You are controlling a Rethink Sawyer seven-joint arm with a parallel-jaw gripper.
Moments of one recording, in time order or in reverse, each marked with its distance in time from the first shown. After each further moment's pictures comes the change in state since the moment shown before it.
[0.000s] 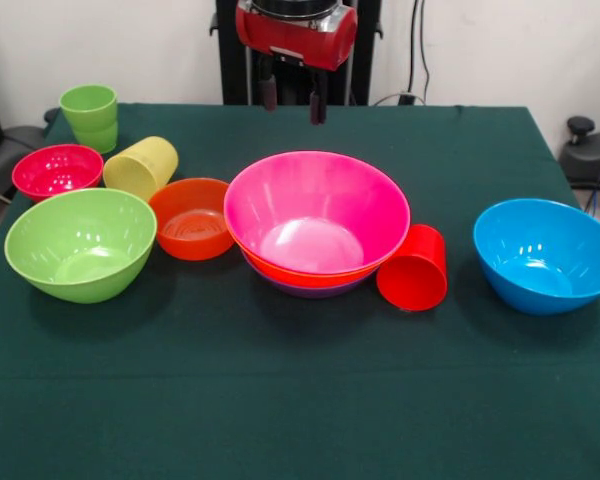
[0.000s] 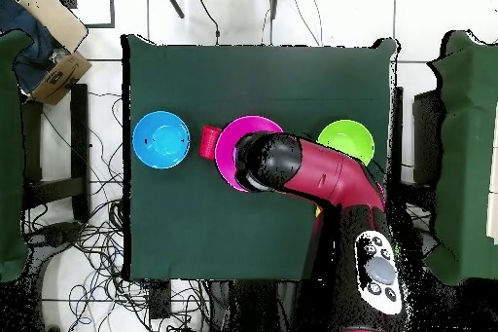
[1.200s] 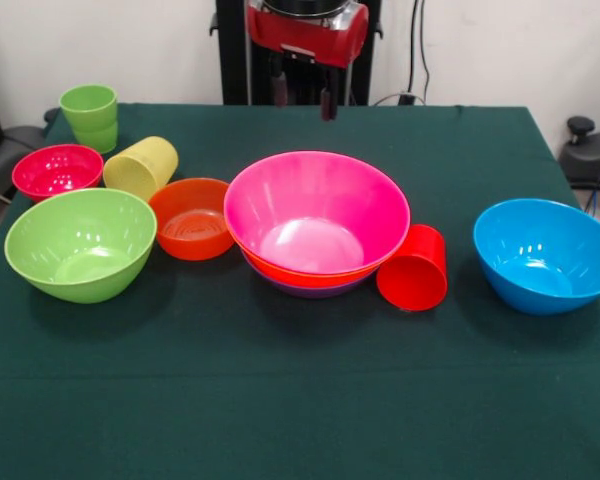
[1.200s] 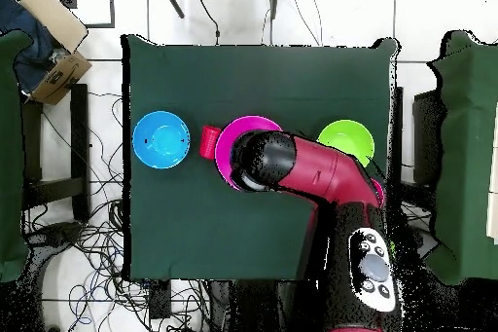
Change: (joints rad) arm 0.017 0.000 0.004 -0.008 -0.003 0.030 0.000
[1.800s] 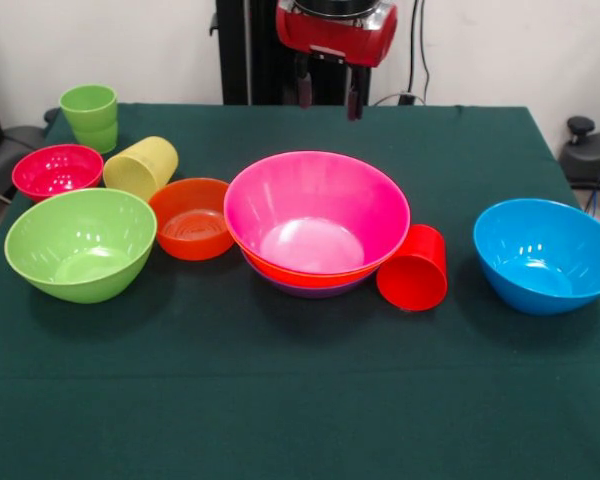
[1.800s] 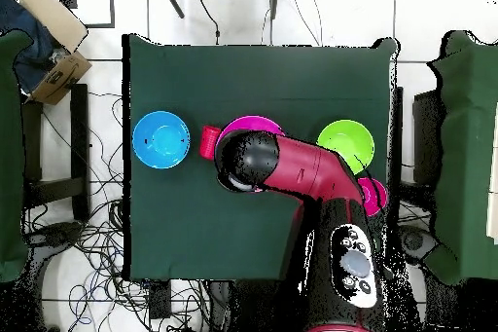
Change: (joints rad) arm 0.037 0.000 0.000 0.000 0.000 0.000 0.000
